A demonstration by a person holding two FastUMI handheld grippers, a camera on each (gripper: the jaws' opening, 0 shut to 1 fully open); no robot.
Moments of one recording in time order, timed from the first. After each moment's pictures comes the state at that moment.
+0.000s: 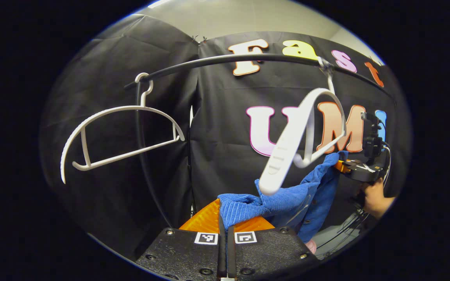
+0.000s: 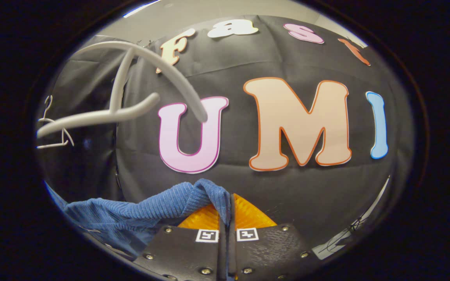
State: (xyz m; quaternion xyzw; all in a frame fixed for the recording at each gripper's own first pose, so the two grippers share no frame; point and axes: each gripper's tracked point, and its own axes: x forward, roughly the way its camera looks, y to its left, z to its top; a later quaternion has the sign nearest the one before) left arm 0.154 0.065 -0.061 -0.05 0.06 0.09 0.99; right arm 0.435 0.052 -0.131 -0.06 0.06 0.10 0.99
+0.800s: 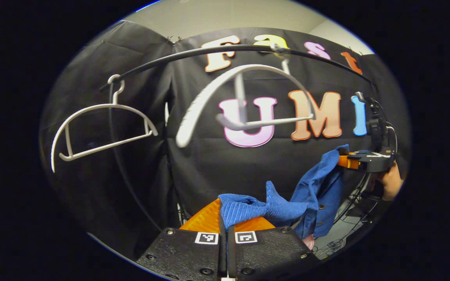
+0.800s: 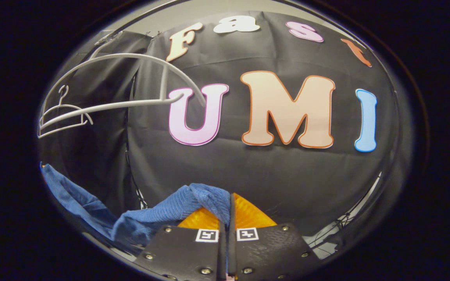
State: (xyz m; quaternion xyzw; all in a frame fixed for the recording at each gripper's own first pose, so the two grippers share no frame) left arm 0.146 -0.011 -0.076 -0.02 0.06 -0.01 1.00; right arm 0.323 0.007 -0.128 -0.10 0.12 0.11 0.98
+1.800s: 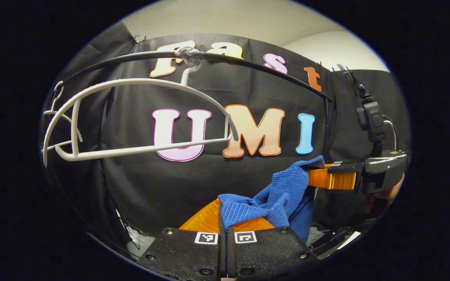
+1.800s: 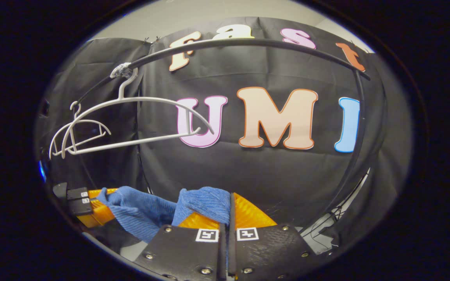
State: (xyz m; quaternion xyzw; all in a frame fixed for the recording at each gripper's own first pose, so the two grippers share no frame) left arm 0.166 -0.171 -0.022 -0.07 0.01 -0.18 0.98; right arm 0.227 -0.006 -0.050 -0.08 0.13 0.09 0.98
